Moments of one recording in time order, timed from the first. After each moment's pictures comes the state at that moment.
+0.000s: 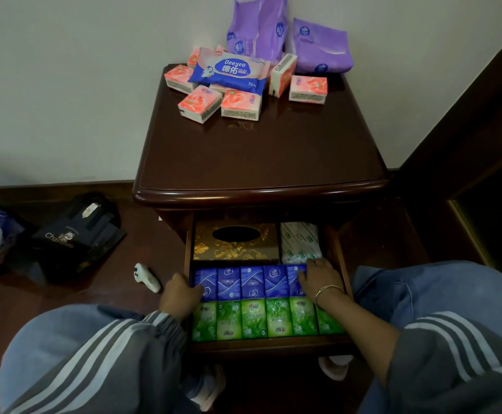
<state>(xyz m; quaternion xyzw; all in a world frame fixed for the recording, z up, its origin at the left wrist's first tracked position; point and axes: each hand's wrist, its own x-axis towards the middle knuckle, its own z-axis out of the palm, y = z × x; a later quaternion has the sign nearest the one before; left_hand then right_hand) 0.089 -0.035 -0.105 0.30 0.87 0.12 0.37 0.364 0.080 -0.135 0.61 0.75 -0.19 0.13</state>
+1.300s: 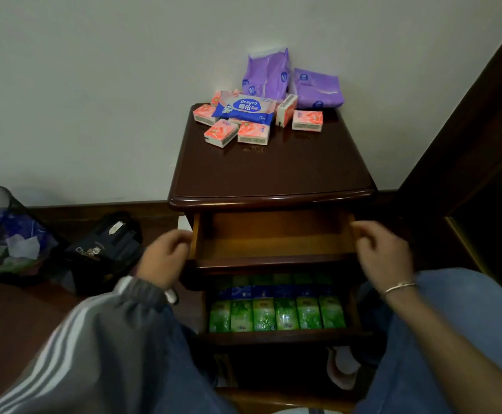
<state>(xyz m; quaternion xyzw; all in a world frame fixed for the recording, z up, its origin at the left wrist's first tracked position) 0.069 -0.059 0.044 0.48 0.79 0.31 0.21 0.421 0.044 0.041 0.62 0.69 -0.22 -0.30</state>
